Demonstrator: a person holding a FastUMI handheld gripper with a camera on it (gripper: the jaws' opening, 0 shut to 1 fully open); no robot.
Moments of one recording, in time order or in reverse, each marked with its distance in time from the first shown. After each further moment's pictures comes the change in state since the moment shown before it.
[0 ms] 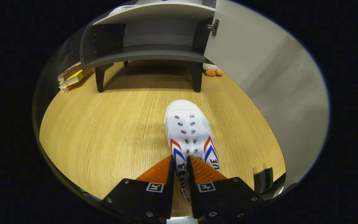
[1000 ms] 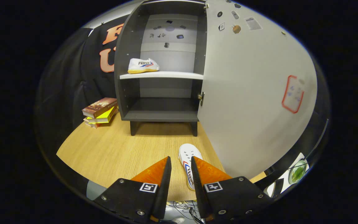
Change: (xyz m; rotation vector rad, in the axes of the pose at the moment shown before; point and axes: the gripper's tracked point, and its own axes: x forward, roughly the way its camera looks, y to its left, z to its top) arm -0.163 0.014 0.057 0.037 -0.320 0.014
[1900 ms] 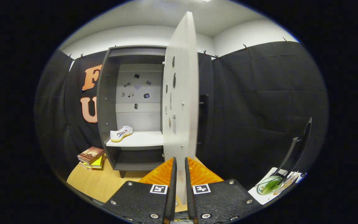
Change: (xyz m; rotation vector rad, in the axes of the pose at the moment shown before) arm -0.206 -0.098 0.180 0.146 -0.428 -0.218
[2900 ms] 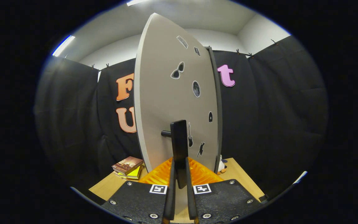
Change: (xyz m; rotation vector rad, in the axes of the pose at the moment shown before) arm 0.040 0.101 0.063 0.036 -0.045 0.323
